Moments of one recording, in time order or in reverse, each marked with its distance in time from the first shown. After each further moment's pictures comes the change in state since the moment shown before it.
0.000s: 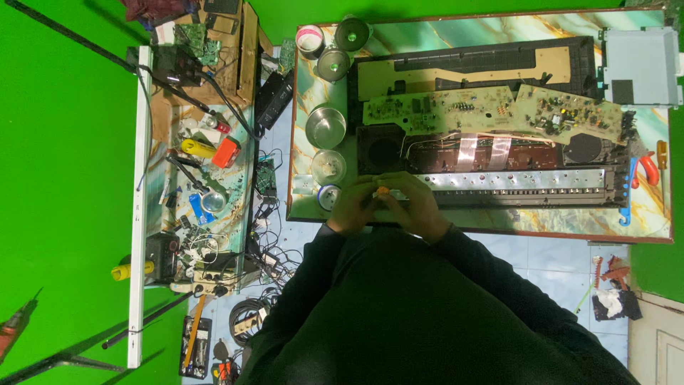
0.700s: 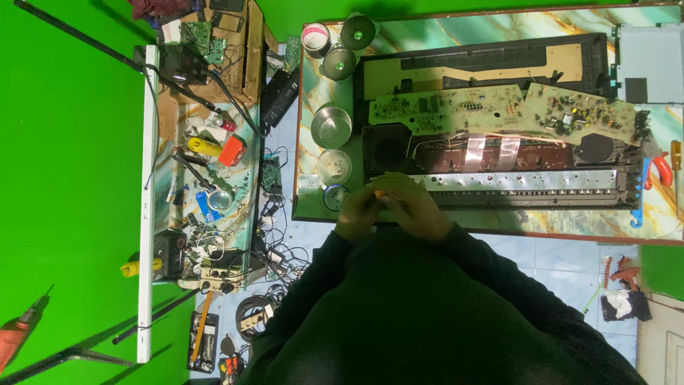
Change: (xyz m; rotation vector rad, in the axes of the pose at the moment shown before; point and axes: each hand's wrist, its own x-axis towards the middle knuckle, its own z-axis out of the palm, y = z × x) left_hand -0.009 0.010 0.001 -0.327 -0.076 -0.515; right_hand 0.005 0.003 0.005 0.094 -0.099 -0.059
